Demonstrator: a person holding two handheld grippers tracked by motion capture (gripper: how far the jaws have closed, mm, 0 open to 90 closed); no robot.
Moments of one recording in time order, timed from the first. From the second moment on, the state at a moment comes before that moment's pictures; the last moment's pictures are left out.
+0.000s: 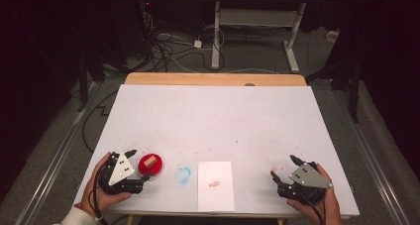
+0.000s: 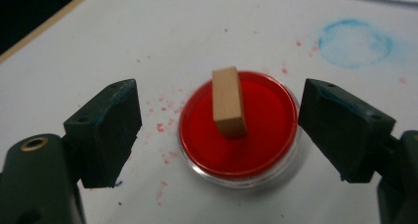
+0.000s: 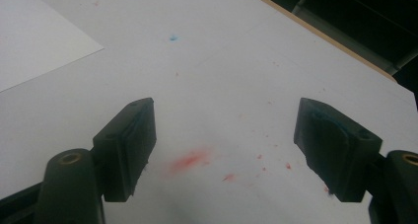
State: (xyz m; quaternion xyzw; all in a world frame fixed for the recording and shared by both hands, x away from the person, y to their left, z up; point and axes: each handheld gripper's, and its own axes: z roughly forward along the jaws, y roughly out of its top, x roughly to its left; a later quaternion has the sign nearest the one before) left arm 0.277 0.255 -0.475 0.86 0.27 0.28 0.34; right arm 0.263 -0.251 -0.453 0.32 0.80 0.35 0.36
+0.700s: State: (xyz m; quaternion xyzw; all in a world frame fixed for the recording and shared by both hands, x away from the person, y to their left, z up) left arm 0.272 0.261 -0.483 0.85 0.28 0.26 0.35; right arm 0.266 -0.246 -0.453 0.31 0.80 0.35 0.37
